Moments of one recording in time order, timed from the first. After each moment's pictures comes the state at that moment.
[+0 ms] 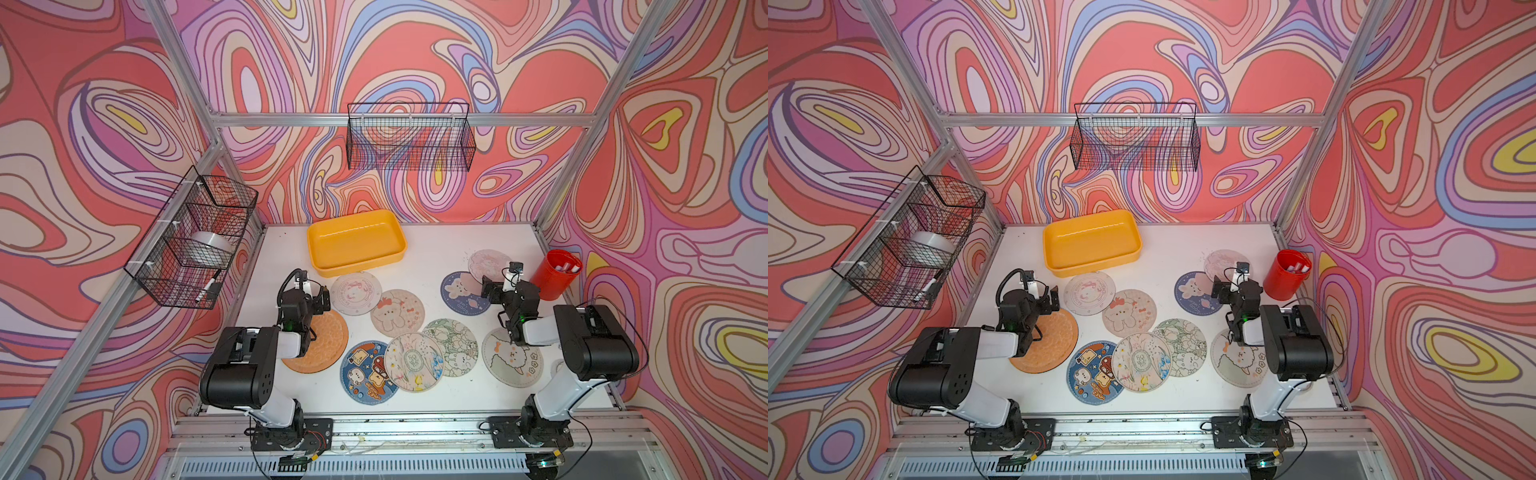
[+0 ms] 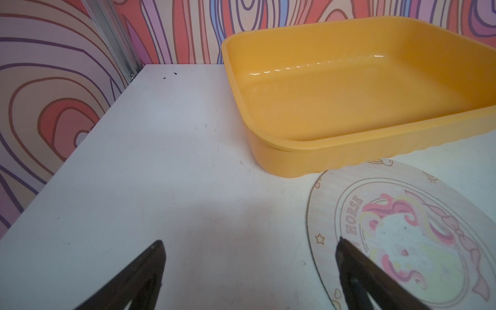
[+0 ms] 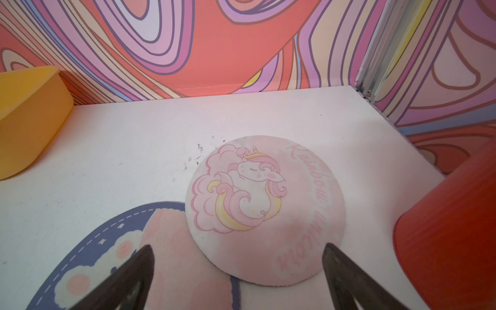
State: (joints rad) left arm -0.01 1.56 0.39 0.79 -0.06 -0.03; right arm -0.03 1.72 0.48 0.94 -0.03 0.03
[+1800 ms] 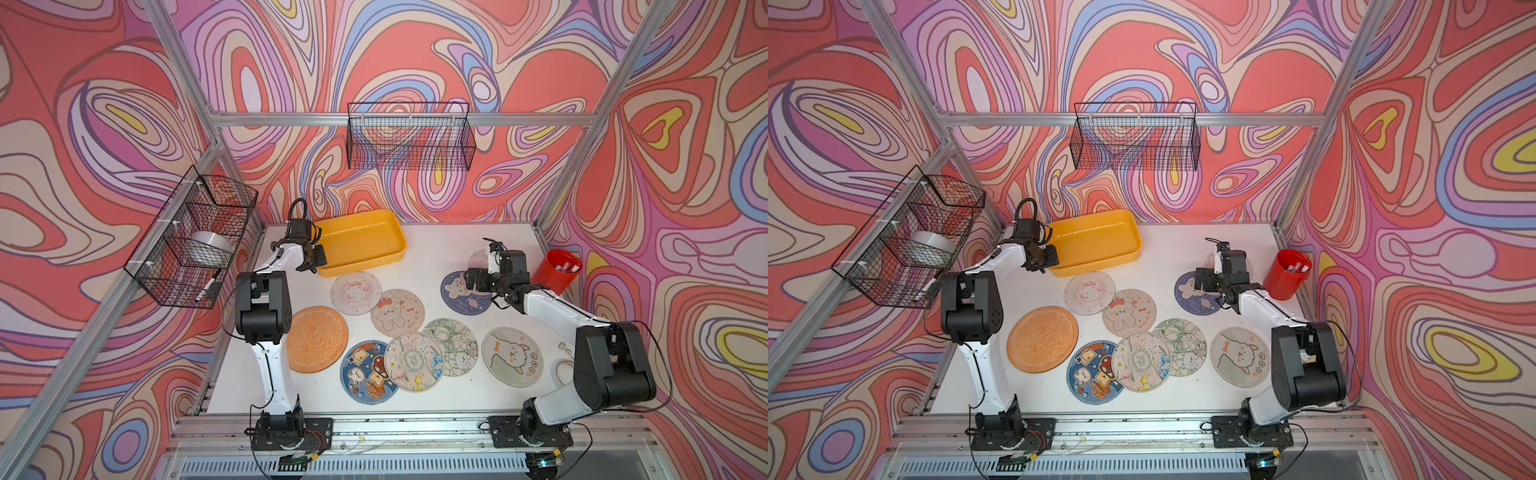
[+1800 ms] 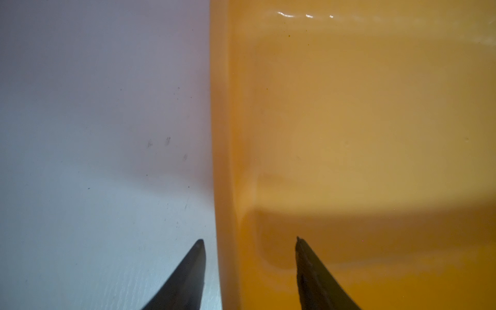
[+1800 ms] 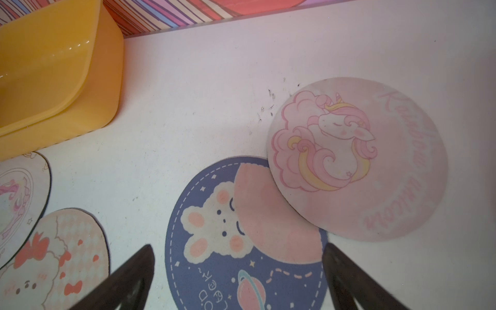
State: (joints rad) left arm 0.03 2.10 1.60 -0.52 0.03 -0.28; right arm 0.11 1.53 0.89 -0.08 -0.10 0.14
